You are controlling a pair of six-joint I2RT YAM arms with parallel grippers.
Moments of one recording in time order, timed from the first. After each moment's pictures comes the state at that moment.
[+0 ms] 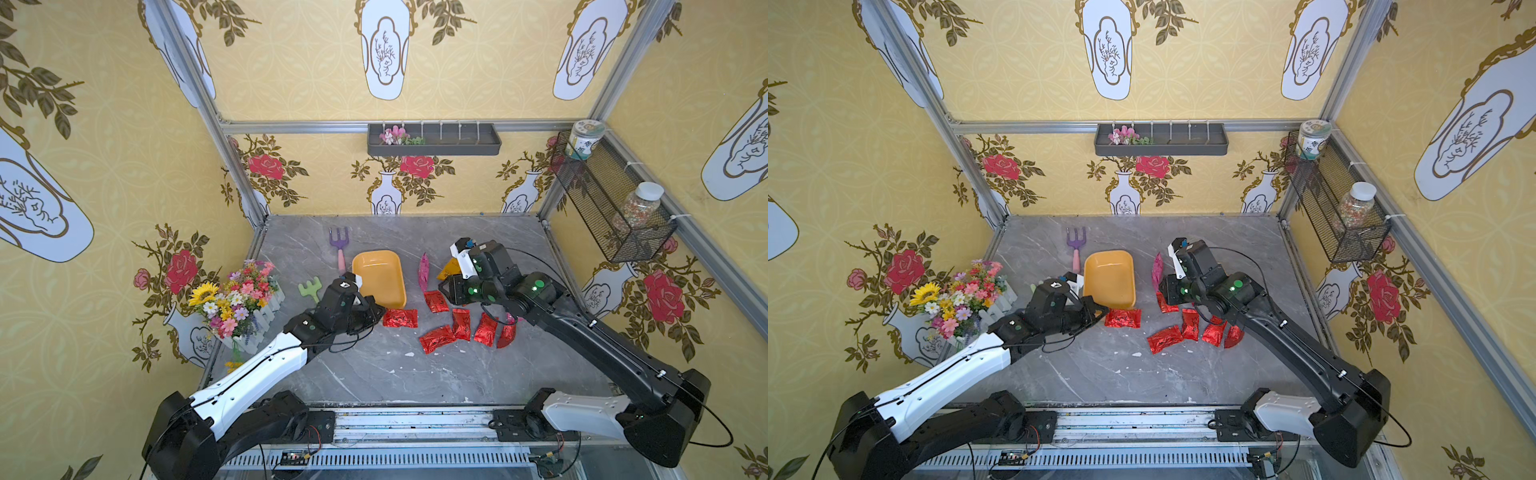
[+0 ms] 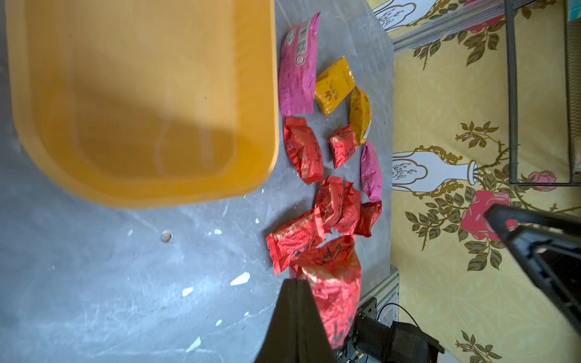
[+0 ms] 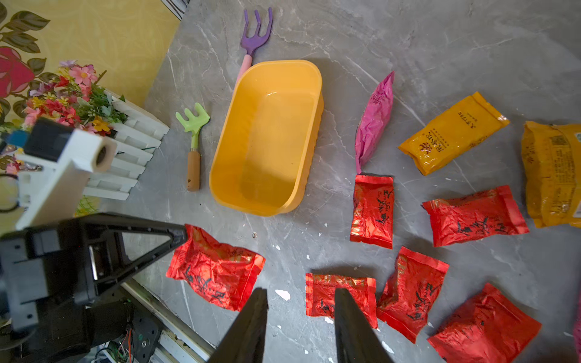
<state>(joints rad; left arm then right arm) -0.70 1.01 0.62 -0.27 0.19 -1.06 0.64 1.20 1.18 -0.76 -0.08 0.42</state>
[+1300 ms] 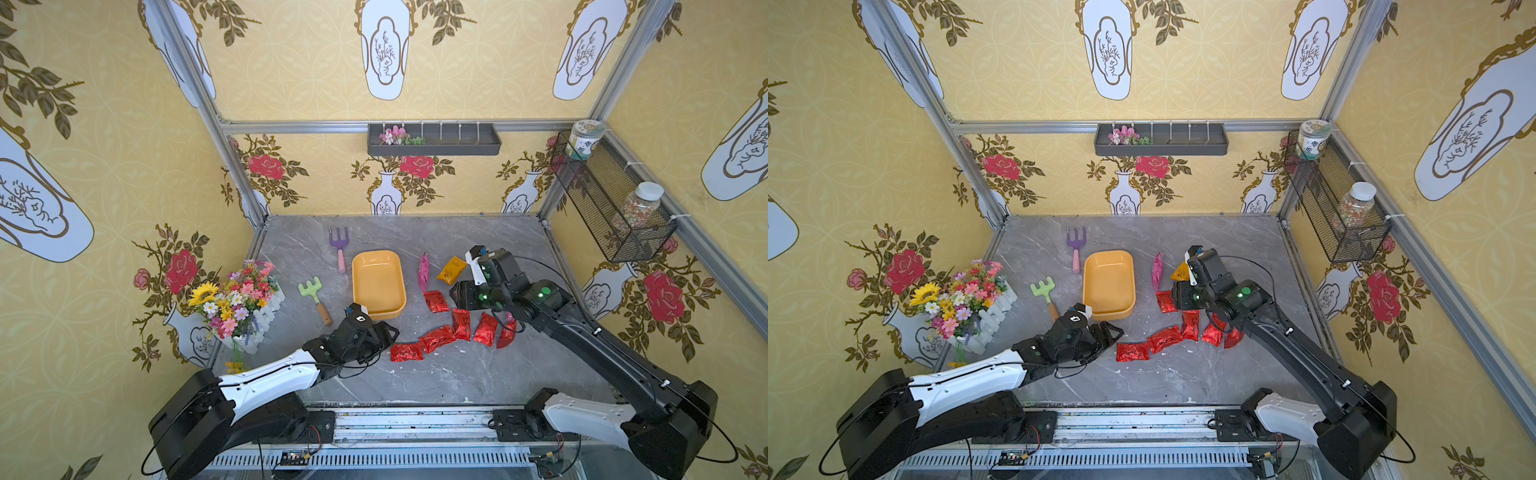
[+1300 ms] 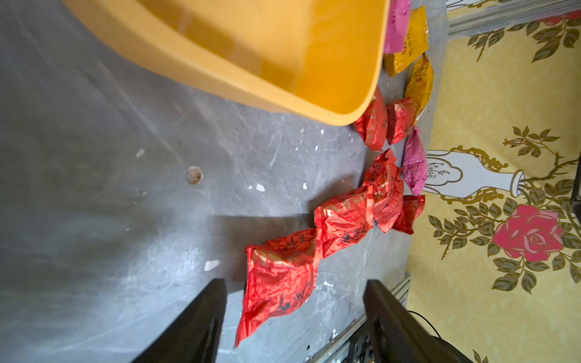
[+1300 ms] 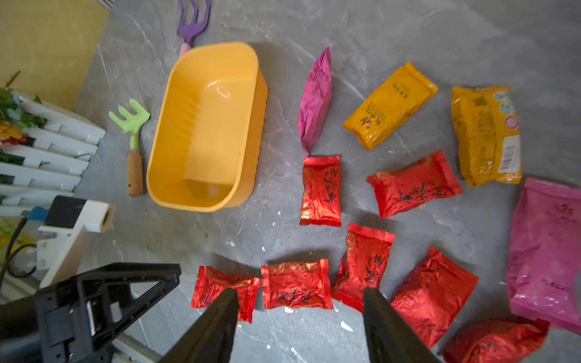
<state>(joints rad) -0.83 1.08 0.45 -0.08 0.08 -1.23 0.56 1.14 1.08 -0.75 0.03 0.41</state>
